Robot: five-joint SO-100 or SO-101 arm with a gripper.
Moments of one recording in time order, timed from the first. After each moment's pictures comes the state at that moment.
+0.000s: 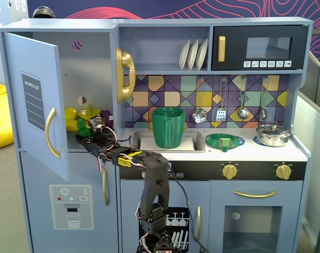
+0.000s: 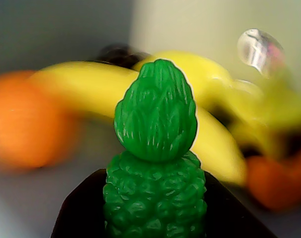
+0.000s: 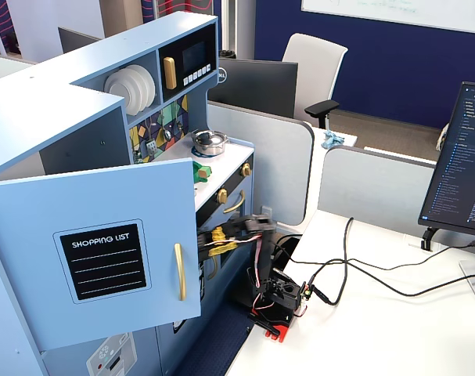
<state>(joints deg) -44.0 103.4 112.2 -21.4 -110.7</state>
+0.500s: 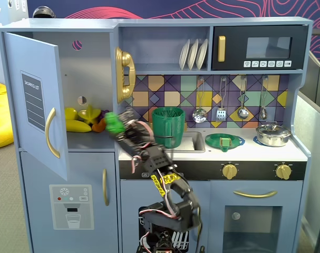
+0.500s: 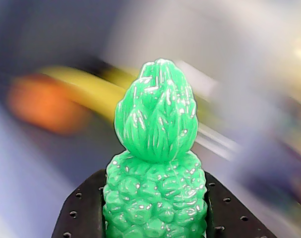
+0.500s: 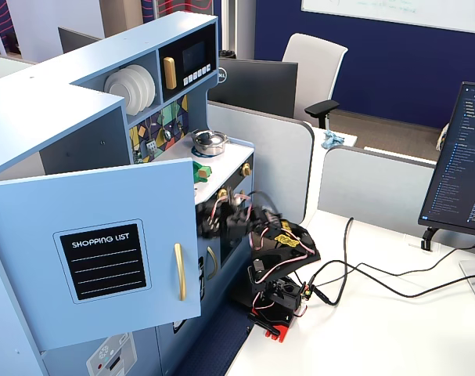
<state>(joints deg) -30.6 161.9 124.5 28.4 -112.3</state>
